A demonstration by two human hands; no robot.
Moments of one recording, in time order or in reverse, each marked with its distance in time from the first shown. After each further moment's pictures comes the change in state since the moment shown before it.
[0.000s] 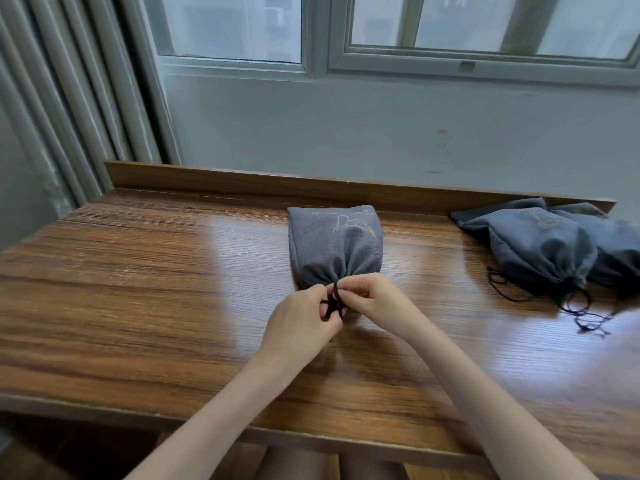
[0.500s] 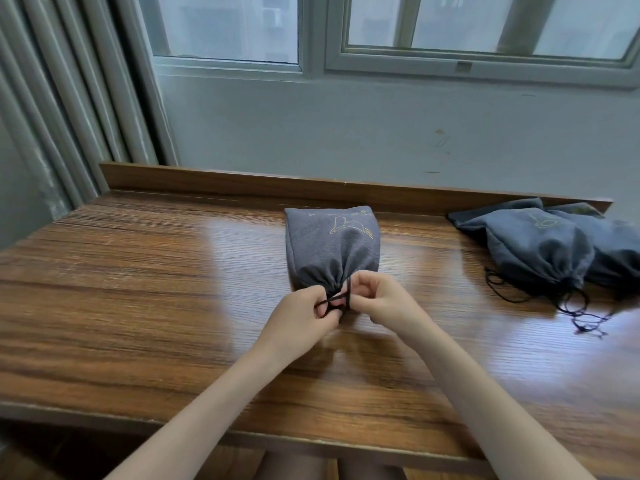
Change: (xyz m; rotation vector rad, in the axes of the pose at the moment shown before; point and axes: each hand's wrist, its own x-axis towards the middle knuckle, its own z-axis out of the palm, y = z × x) left_hand 0.012 -0.012 0.006 -0.148 -0.116 0.067; right_hand -0.006 -0.006 -0.005 0.340 0.053 0.125
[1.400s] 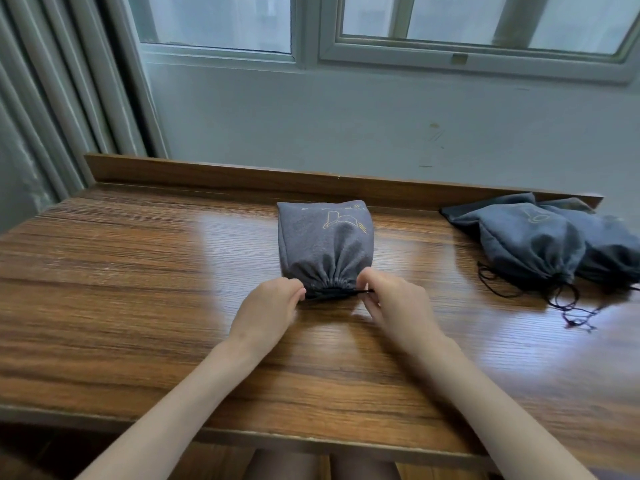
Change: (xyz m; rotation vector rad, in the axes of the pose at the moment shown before) left_hand 0.002 -0.020 -0.015 0.265 0.064 0.118; right_hand -0.017 0.018 -0.016 -1.025 0.271 -0.162
